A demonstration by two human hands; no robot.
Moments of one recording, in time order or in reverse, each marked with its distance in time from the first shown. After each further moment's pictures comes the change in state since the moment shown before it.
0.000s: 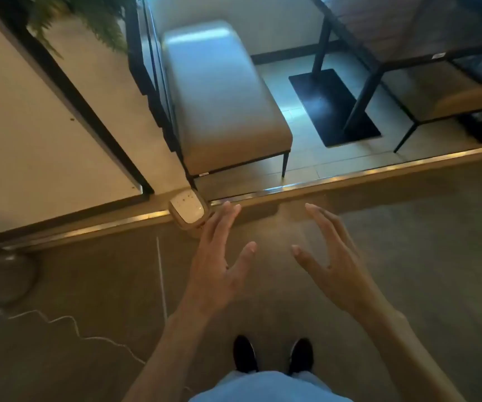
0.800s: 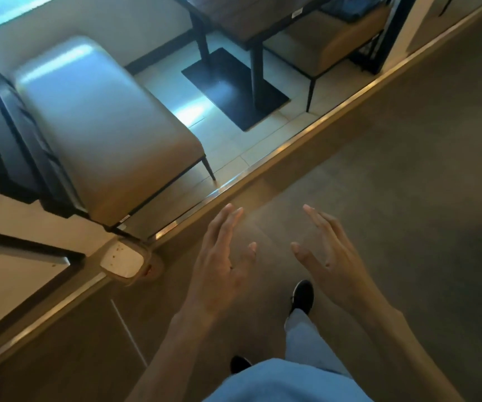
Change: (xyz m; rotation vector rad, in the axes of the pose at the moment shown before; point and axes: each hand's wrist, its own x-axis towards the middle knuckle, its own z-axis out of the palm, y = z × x) left_hand 0.138 0.059 0.178 0.138 -0.425 0.178; right_hand 0.007 0.148 -0.098 0.123 0.204 0.415
